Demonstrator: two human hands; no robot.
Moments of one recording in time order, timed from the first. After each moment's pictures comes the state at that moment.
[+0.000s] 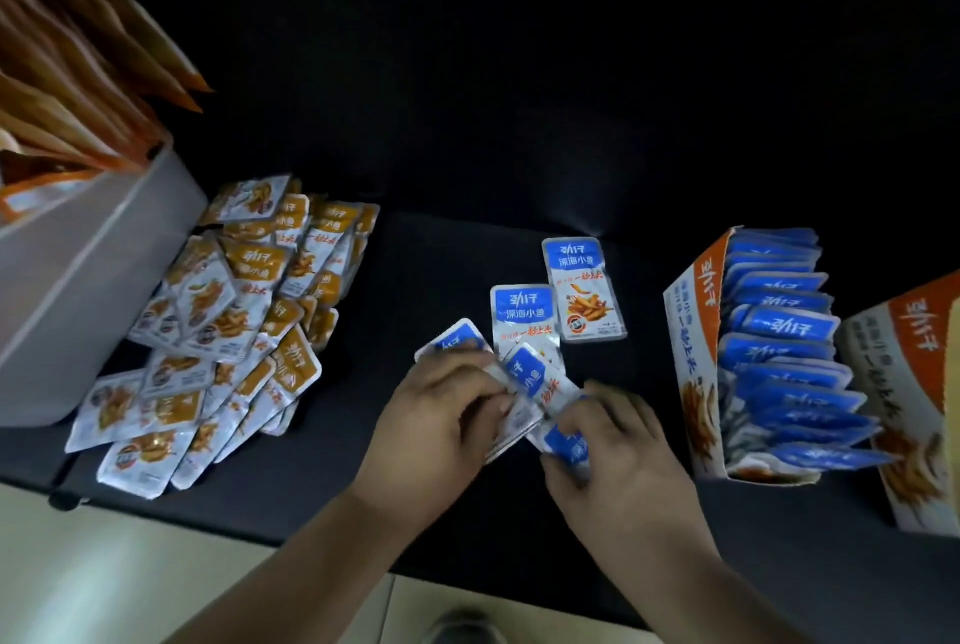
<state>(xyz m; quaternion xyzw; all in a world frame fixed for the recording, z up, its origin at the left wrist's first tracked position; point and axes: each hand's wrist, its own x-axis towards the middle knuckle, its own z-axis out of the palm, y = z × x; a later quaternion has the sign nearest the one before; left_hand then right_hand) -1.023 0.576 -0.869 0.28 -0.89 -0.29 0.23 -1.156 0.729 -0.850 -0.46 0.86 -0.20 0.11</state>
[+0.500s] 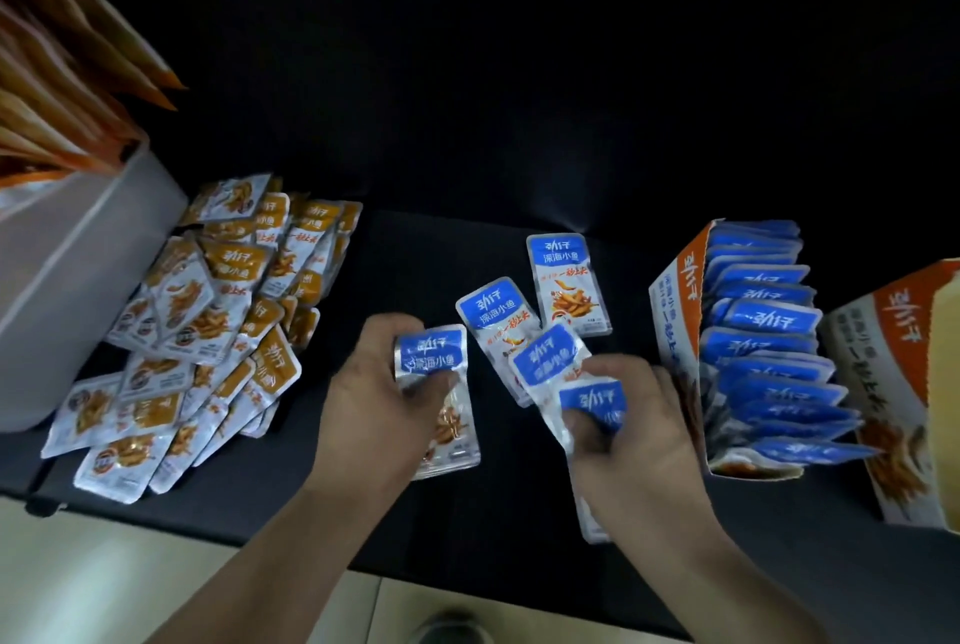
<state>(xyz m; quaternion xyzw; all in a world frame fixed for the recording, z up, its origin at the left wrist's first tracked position) -1.025 0.575 -0.818 0.53 -0.71 -0.44 0.17 -1.167 0.726 -0.813 -0.27 0.86 -0.38 0.21</state>
